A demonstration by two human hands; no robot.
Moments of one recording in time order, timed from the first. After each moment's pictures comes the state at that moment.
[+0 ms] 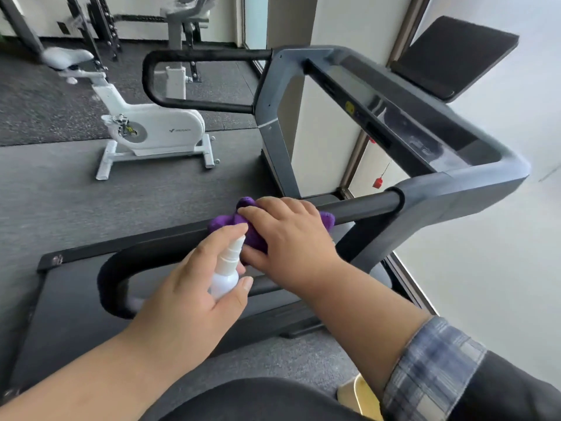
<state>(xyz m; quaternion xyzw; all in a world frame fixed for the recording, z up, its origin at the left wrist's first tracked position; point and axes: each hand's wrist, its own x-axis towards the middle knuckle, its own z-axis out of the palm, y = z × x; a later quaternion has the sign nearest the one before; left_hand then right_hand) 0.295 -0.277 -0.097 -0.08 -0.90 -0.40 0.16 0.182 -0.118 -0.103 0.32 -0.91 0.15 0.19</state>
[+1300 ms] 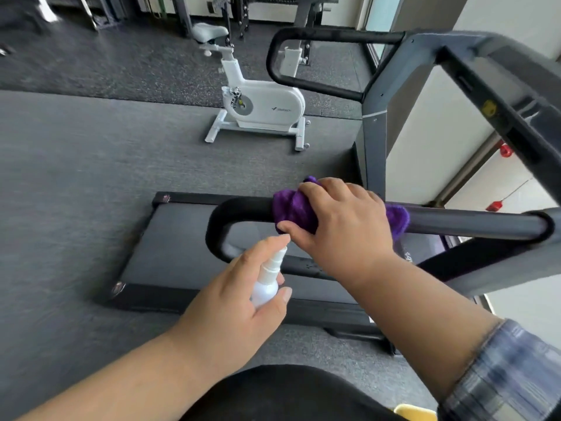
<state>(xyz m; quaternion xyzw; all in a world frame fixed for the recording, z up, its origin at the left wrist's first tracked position) 0.365 -0.291 -0.122 0.06 -0.90 -0.41 0.16 0.192 -0.171 -0.106 0.37 -0.89 0.13 0.22</state>
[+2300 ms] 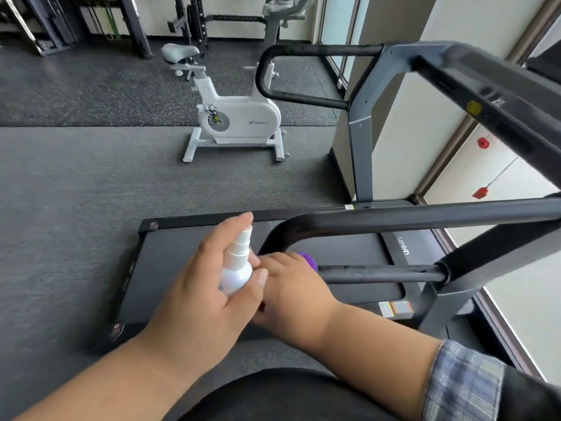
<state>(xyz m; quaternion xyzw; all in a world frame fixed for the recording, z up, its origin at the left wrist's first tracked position) 0.390 -0.432 -0.104 -0.02 -0.86 -0.43 0.27 0.294 -0.304 -0.158 0.53 -0.81 0.22 0.12</state>
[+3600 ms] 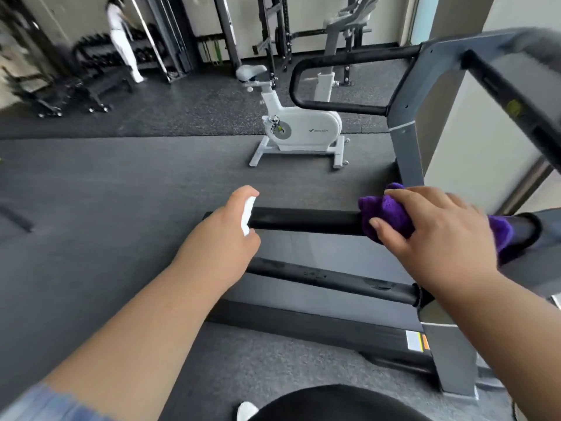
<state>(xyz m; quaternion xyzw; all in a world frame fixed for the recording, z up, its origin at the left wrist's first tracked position) 0.303 -0.275 -0.068 0.31 -0.93 -0.16 0.12 0.119 -0.029 -0.119 0.34 -0.87 0.22 0.28</state>
